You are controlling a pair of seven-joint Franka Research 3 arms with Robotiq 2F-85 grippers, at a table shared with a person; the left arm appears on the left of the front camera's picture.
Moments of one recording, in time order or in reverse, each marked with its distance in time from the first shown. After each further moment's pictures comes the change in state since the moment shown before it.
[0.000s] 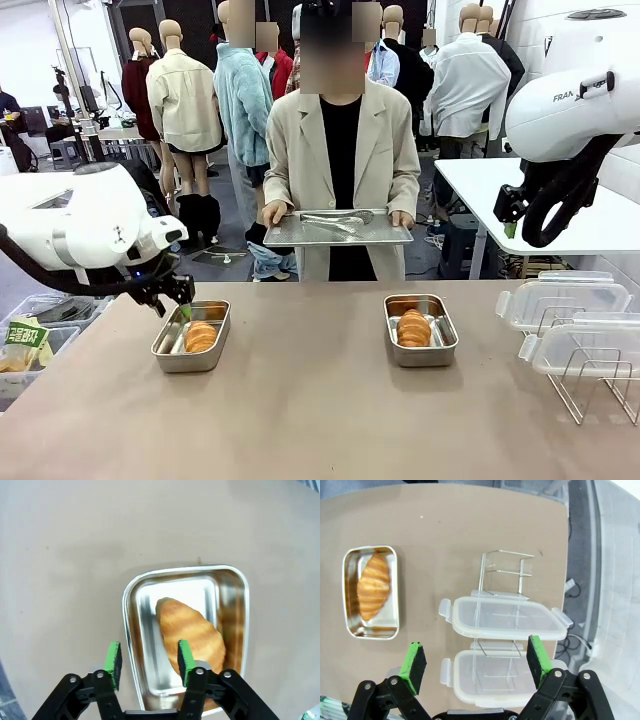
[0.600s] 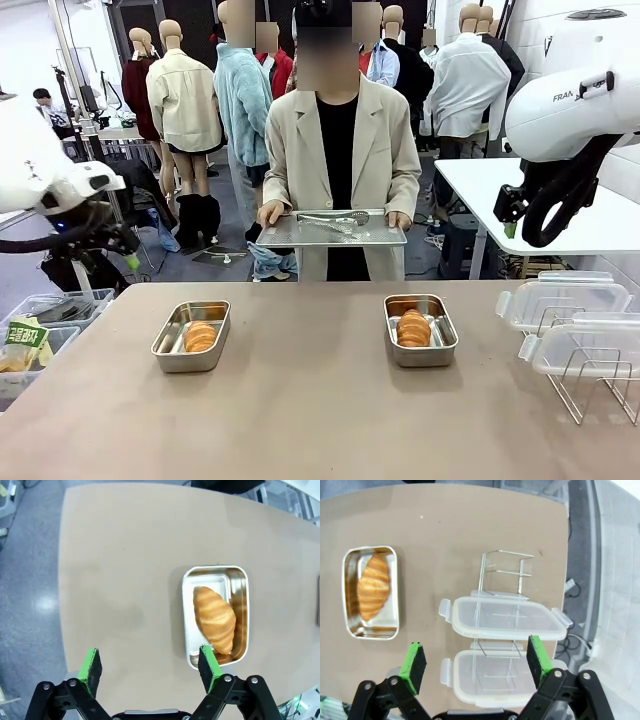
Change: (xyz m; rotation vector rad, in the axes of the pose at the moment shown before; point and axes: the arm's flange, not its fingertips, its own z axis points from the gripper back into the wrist) left arm -0.009 0.091 0.120 -0.009 -0.075 0.059; right arm 0.000 0.000 0.000 0.000 0.000 0.000
